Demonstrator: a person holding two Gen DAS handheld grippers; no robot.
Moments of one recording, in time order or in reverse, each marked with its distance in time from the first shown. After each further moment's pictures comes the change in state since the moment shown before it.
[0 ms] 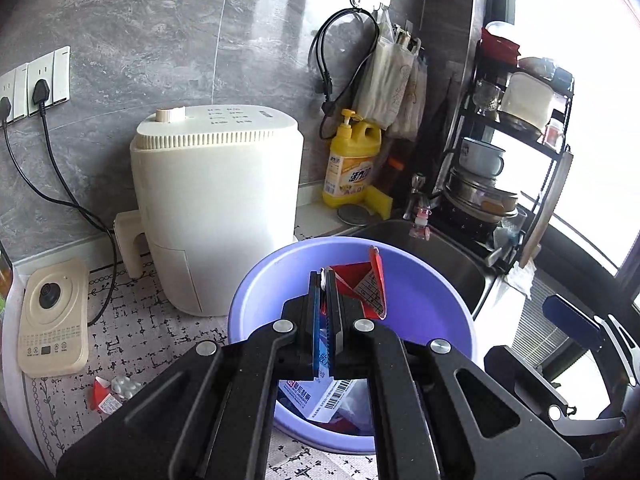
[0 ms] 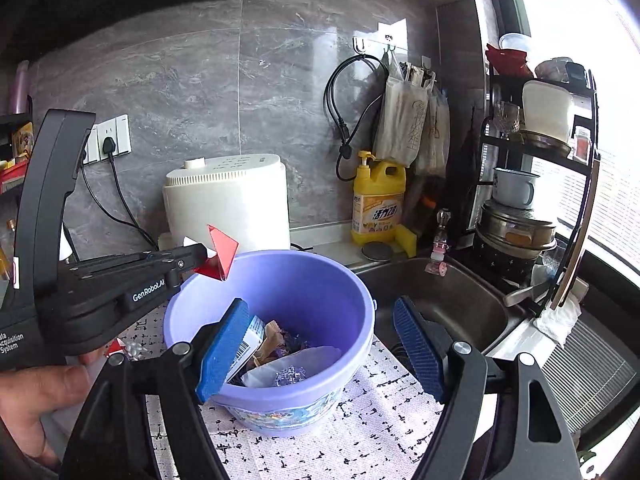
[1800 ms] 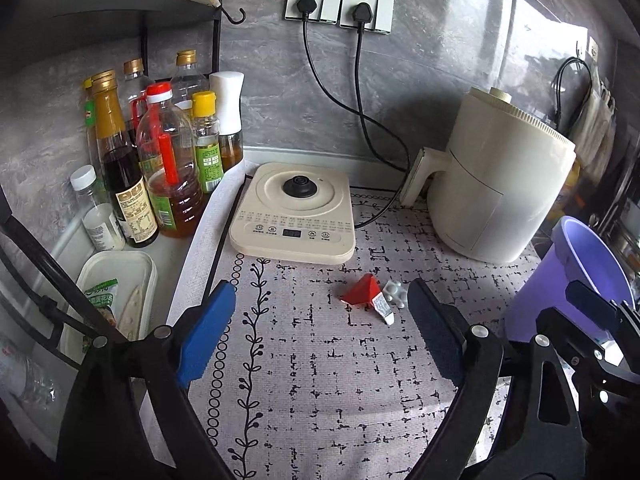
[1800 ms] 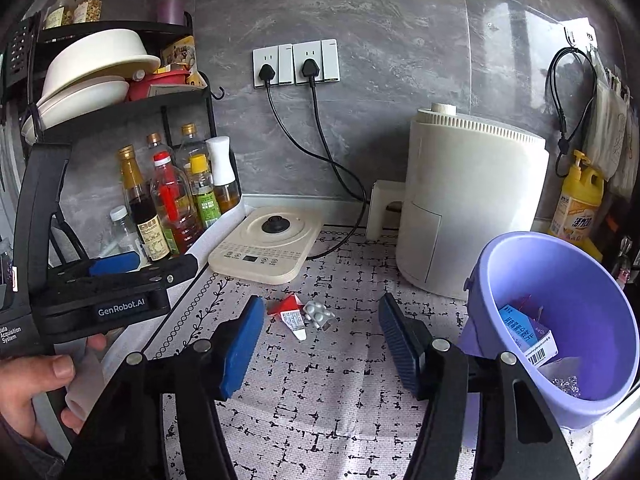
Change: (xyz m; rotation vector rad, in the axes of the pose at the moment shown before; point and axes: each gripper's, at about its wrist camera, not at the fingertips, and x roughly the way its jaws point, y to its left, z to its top) left arm -0.141 0.202 -0.113 -0.364 0.039 0.562; right arm 0.024 0.181 -0.035 -0.246 0.134 0.554
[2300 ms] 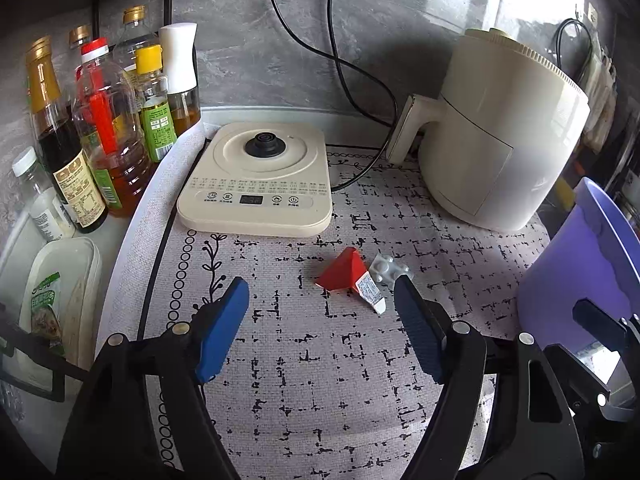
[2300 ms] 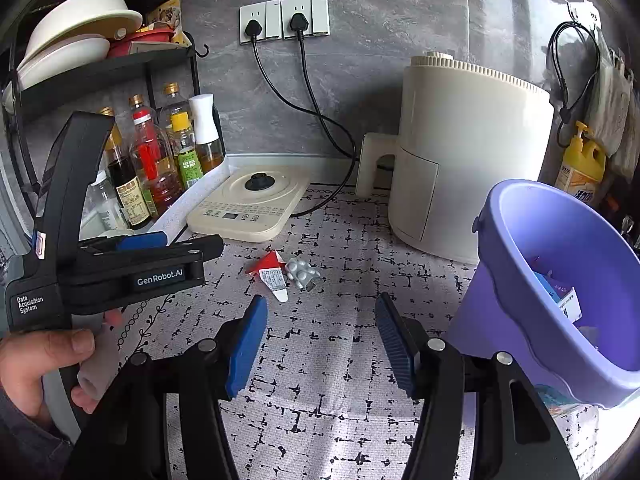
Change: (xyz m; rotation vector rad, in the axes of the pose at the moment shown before) left arm 0.076 -0.025 -0.012 0.050 0.121 -0.060; right arm 0.031 -0.012 -0.029 -0.005 0.106 -0.042
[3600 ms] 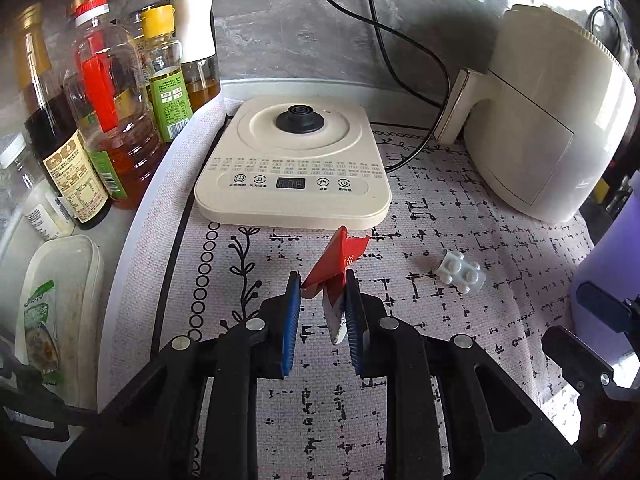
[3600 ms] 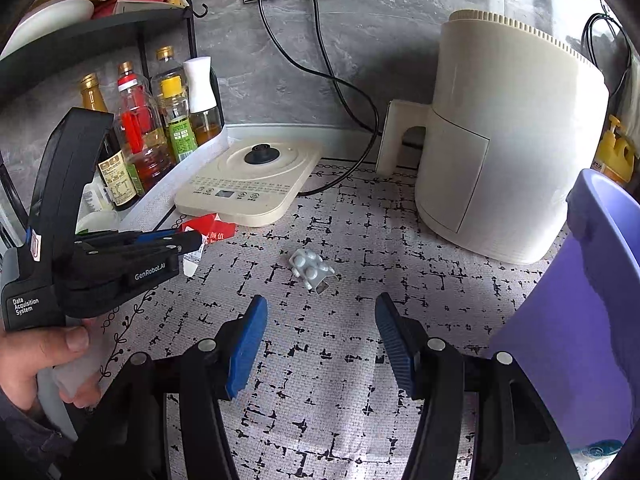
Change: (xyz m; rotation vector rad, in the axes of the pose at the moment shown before) left arm 0.044 0.035 0.003 -0.012 0.049 0.079; right arm 0.072 0.015 0.006 -0.035 0.079 0.031
